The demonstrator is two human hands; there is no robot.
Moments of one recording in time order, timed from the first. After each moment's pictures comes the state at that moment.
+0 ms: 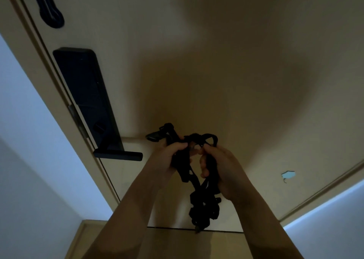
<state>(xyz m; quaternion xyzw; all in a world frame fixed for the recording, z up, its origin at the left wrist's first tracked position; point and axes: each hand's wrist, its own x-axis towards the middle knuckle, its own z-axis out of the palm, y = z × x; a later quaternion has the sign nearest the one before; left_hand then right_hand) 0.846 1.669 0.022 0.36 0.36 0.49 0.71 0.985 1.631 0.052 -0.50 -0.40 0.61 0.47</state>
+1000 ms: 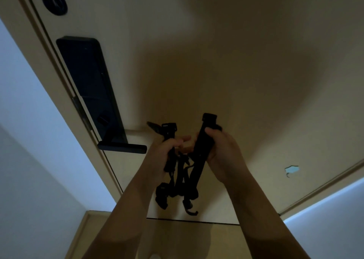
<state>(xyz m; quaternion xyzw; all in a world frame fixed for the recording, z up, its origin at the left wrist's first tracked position) 0.830 1.658 0.019 0.39 0.38 0.50 0.68 0.966 1.642 0.059 -0.39 -0.38 0.63 0.55</state>
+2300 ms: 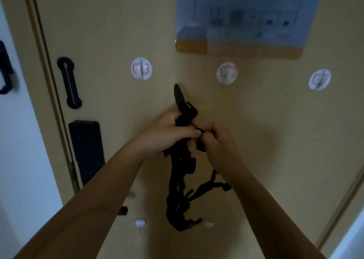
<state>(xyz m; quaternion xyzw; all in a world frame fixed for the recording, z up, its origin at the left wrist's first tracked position) 0.879 1.654 0.235 0.73 0.33 0.41 0.44 1.019 1.634 0.200 -0.44 -0.65 0.27 0.55</state>
